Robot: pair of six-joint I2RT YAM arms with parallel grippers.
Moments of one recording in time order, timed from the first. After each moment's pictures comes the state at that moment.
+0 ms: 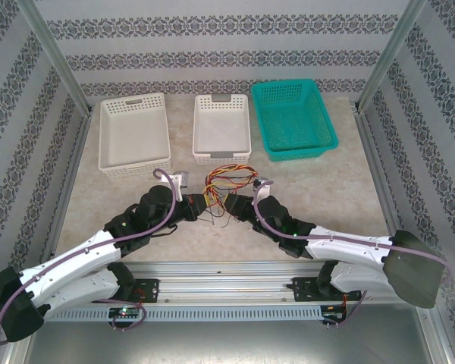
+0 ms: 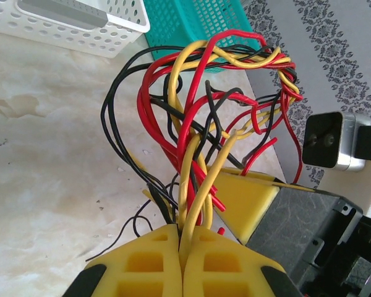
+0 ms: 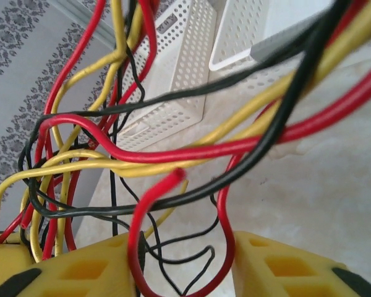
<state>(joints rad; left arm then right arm) -0.79 0.89 0.61 -0.15 0.02 -0.85 0.98 1.16 0.46 0.40 0.24 0.94</state>
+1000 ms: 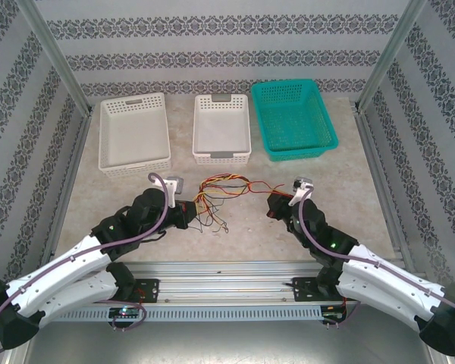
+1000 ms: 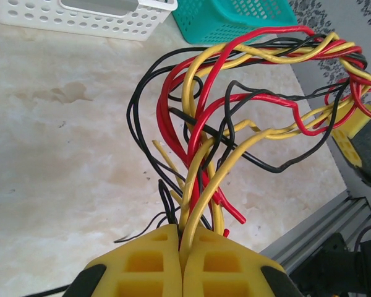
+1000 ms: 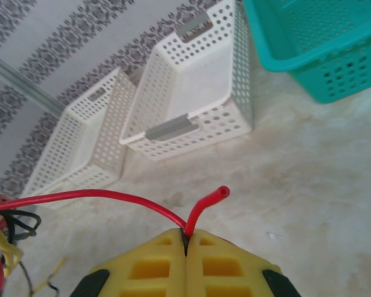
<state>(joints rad) -0.79 0.80 0.68 -0.43 -0.01 -0.70 0.82 0.67 0.40 -0.08 0.39 0.80</state>
